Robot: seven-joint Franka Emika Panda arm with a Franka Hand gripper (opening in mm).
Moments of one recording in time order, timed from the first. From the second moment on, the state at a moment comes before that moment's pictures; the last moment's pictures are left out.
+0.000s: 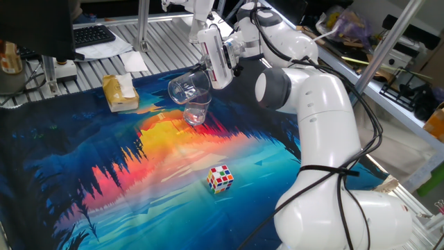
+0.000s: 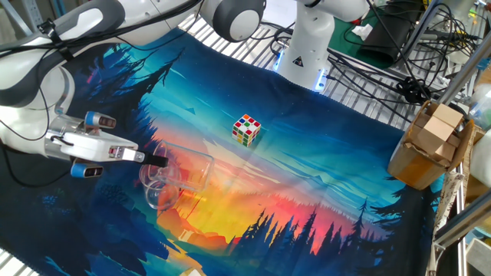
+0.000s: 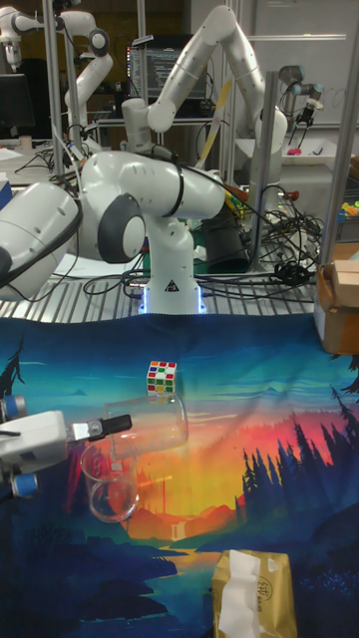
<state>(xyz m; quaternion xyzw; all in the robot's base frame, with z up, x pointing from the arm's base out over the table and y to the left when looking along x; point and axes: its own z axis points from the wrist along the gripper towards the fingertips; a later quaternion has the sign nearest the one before) 0.626 -0.104 0.203 -0.10 -0.71 -0.62 0.32</state>
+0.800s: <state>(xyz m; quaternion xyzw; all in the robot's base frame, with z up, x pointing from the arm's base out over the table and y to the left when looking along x) 0.626 -0.105 0.204 -0.10 -0.70 -0.63 0.32</state>
